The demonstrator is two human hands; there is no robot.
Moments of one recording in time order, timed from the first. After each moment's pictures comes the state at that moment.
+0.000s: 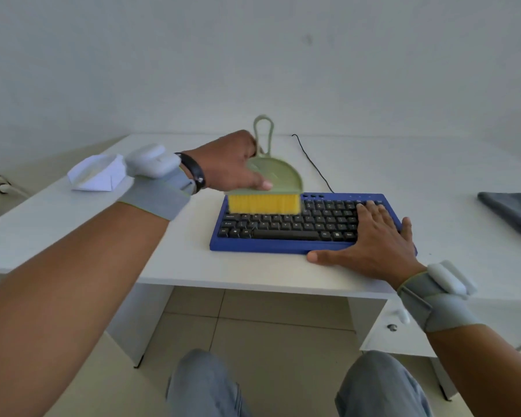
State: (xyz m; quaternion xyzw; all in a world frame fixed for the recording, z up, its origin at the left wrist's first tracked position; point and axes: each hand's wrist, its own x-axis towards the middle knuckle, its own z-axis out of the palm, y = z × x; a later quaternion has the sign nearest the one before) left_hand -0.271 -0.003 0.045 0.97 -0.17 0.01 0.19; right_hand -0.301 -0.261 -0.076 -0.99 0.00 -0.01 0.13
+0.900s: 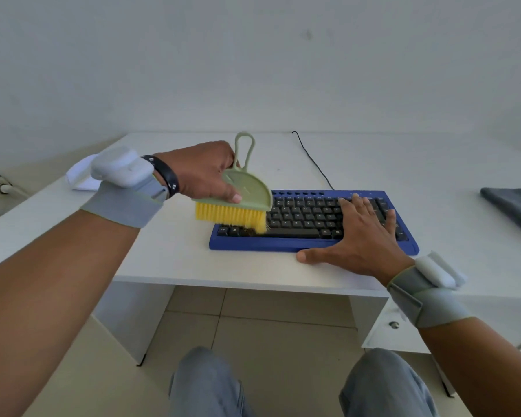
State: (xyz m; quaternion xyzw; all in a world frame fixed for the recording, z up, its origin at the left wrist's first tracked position) left_hand -0.277 0.026 0.041 0.98 -0.13 -0.03 0.13; right_hand -0.301 -0.243 -0.071 -0.99 -0.05 -0.02 0.15
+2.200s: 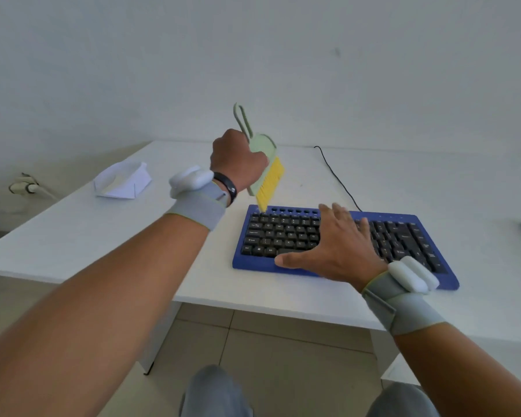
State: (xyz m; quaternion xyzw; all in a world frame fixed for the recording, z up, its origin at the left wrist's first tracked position) left_hand -0.223 0.015 0.027 0.90 0.08 0.24 0.36; right_hand -0.281 -0.172 -0.051 -0.98 -0.11 0.00 0.16
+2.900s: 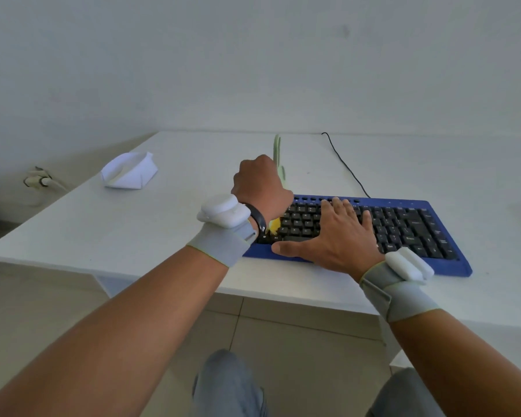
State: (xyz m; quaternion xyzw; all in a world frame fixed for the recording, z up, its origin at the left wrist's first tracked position) left_hand -0.270 -0.023 -0.008 0.96 0.08 0.17 0.23; right_hand -0.278 -0.165 -0.069 -0.98 -0.09 0.01 0.15
